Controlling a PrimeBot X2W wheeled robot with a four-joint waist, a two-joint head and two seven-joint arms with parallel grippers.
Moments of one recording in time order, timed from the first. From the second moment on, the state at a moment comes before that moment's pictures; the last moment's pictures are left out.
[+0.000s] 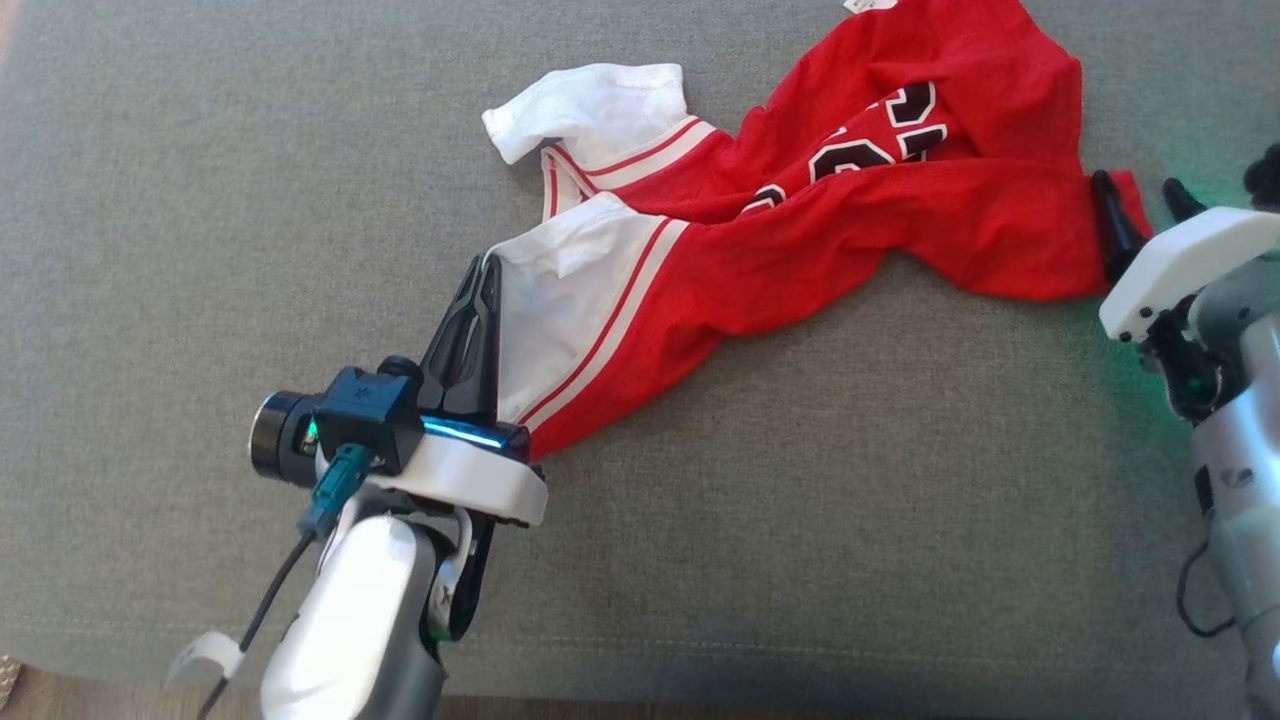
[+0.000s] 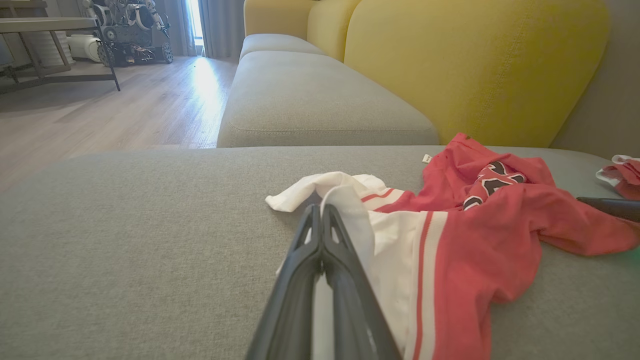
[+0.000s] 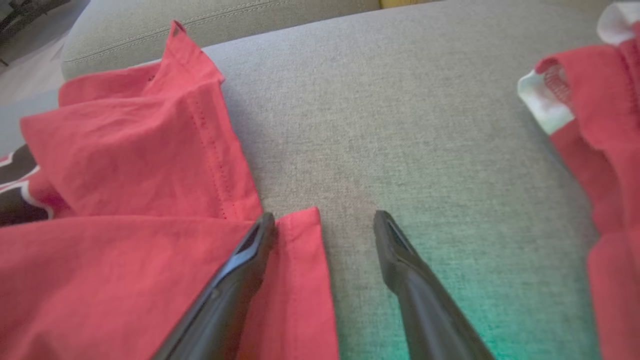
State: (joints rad) left arm -0.27 0.05 -0.37 0.17 -0.17 0.11 -0.26; right arm -0.71 -0.28 0.06 0.86 0.39 0.13 0.15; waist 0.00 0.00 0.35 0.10
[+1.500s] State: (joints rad) left arm -0.34 0.10 -0.20 0.08 -0.09 0.08 -0.26; right arm -0.77 -0.50 0.37 0.52 0.38 0.13 -0.12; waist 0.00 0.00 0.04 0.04
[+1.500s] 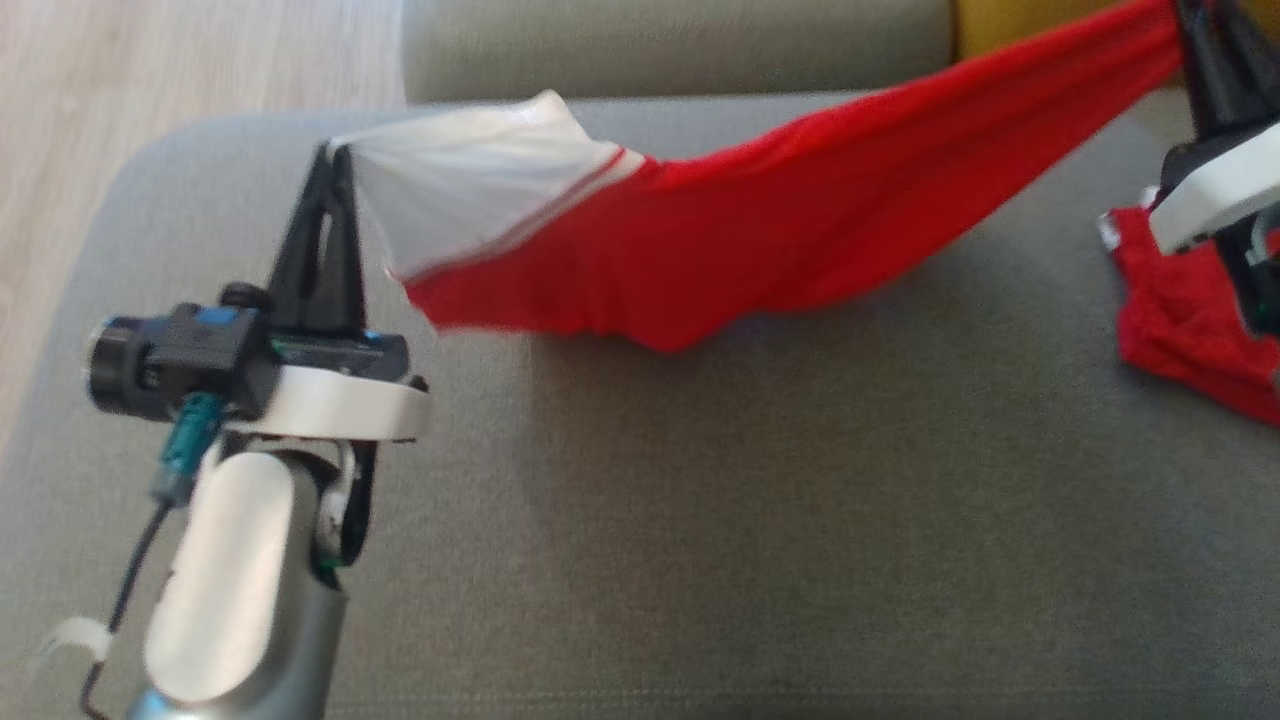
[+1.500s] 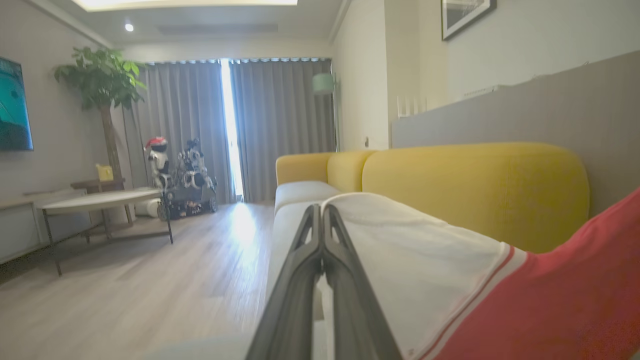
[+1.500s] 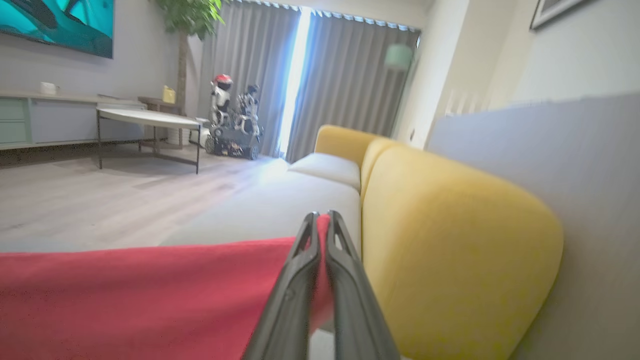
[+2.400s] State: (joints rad) left arm -0.91 0.27 -0.16 0.01 -0.07 -0.07 -0.08; right arm -0.97 -0.58 0.28 0.09 0.37 0.13 0.29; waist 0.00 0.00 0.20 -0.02
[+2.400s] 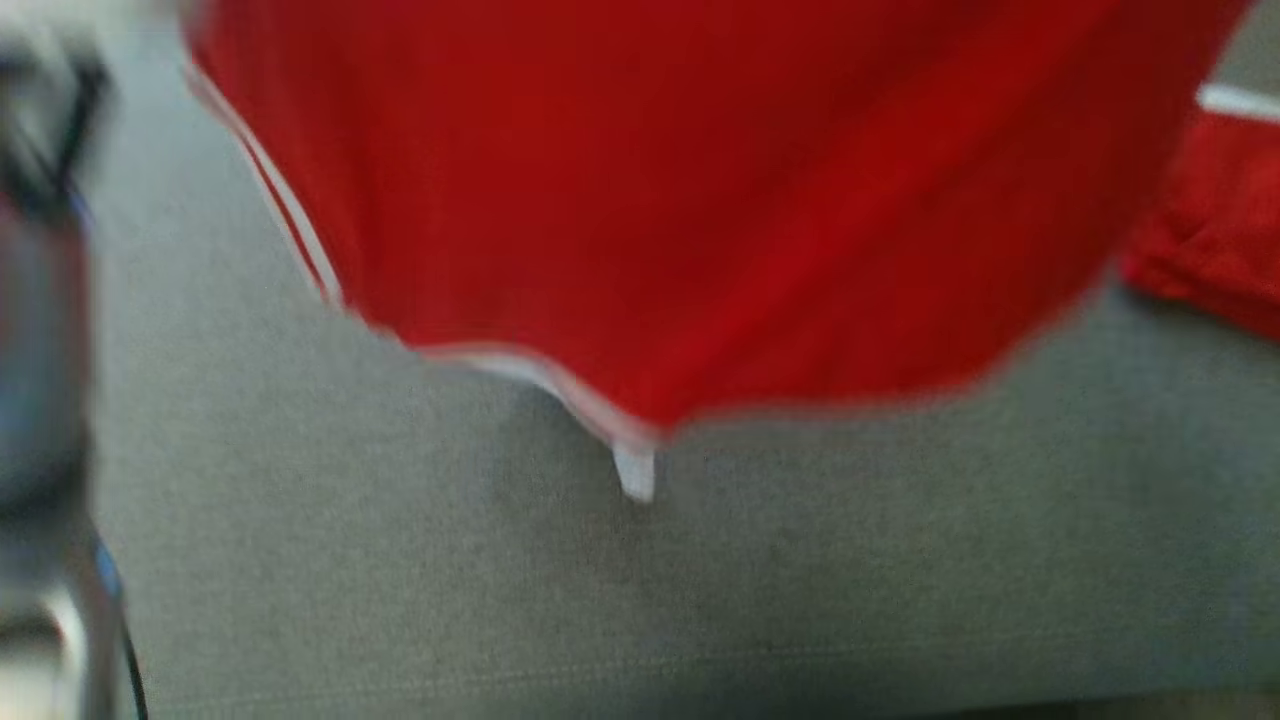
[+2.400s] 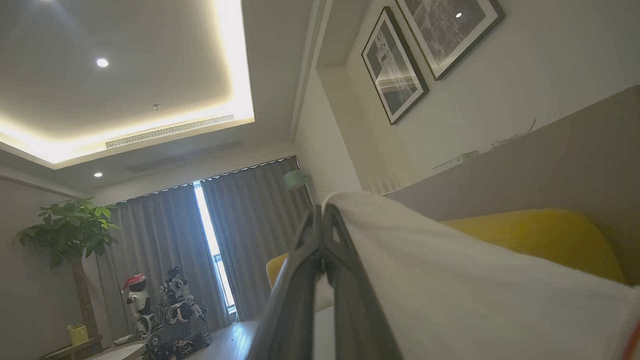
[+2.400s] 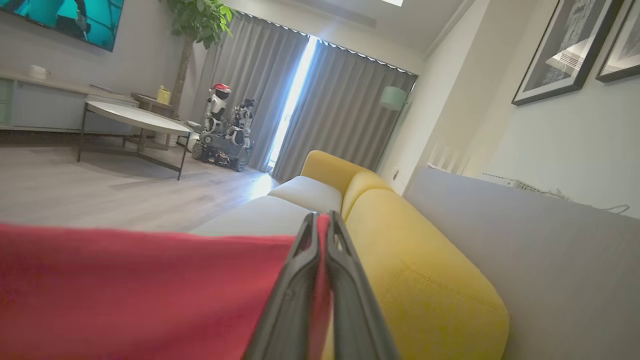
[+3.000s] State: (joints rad) left arm -1.60 0.23 -0.07 0.52 -0.09 -0.03 -0.26; right arm -1.59 -0.36 0.29 0.85 0.17 0.13 -0.23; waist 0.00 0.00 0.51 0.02
